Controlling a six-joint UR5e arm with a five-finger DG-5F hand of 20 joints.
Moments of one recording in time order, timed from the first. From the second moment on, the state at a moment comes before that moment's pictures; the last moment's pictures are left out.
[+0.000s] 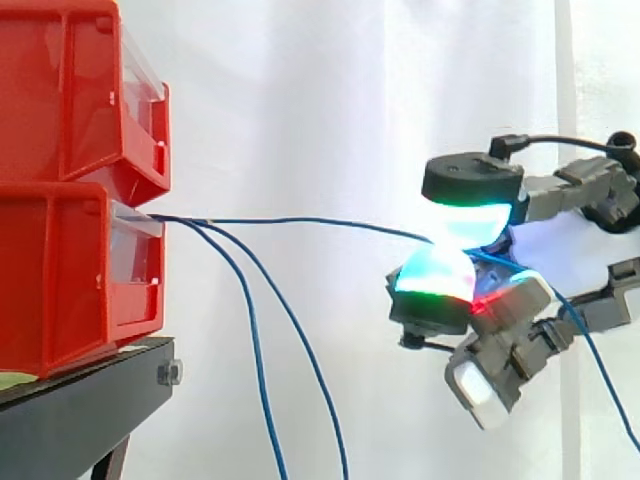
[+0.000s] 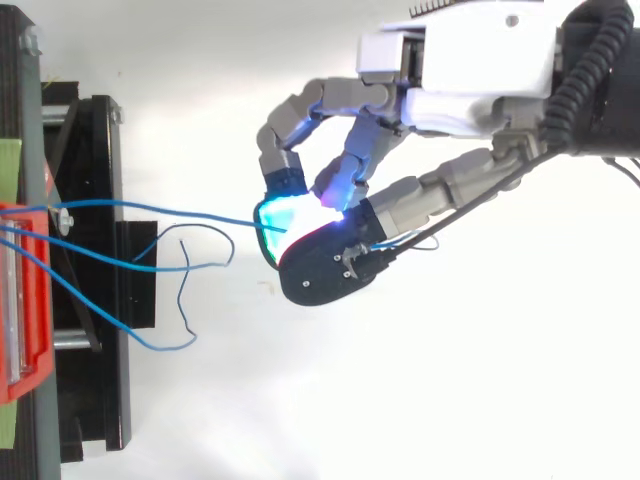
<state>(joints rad) 0.04 -2.22 -1.14 -3.20 -1.47 -0.05</state>
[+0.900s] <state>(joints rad) 0.04 -2.22 -1.15 -3.14 -1.47 -0.06</state>
